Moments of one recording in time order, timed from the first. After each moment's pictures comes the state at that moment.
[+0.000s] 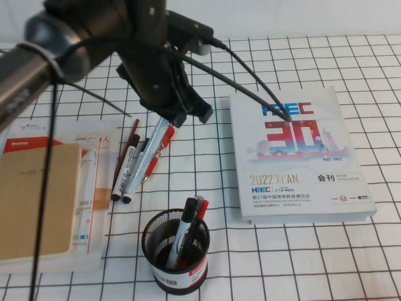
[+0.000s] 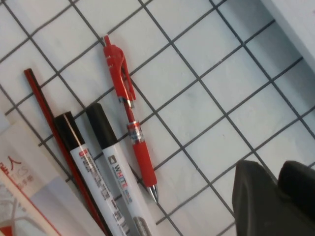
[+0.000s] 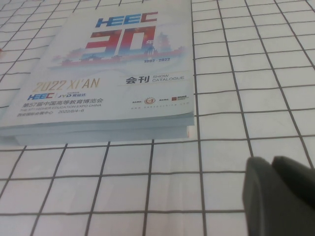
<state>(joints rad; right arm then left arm) 0.12 -0.02 0.03 0.14 0.38 0.03 -0.58 1.92 -1.84 0.04 1.22 0.16</state>
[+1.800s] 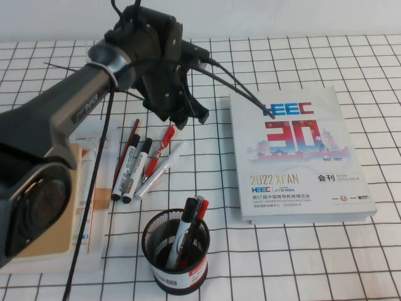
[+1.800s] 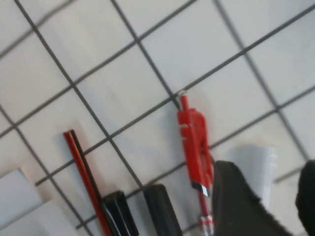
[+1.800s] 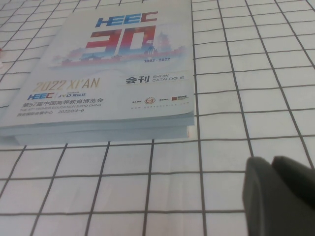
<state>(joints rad) 0.12 -0.02 0.03 0.14 0.38 0.03 -0.51 2.29 -2.14 0.10 1.20 0.14</state>
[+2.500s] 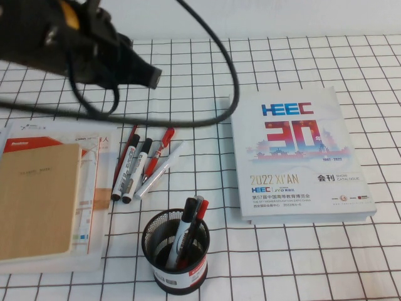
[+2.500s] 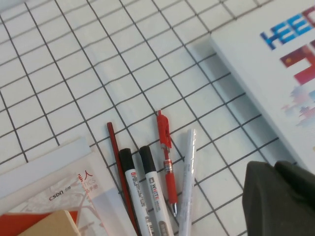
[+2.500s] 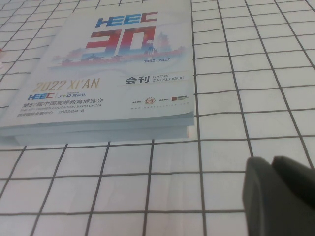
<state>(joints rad) 0.12 -0.02 0.03 0.14 0.38 0.03 -0.55 1.43 -1.48 0.10 0.91 0.03</state>
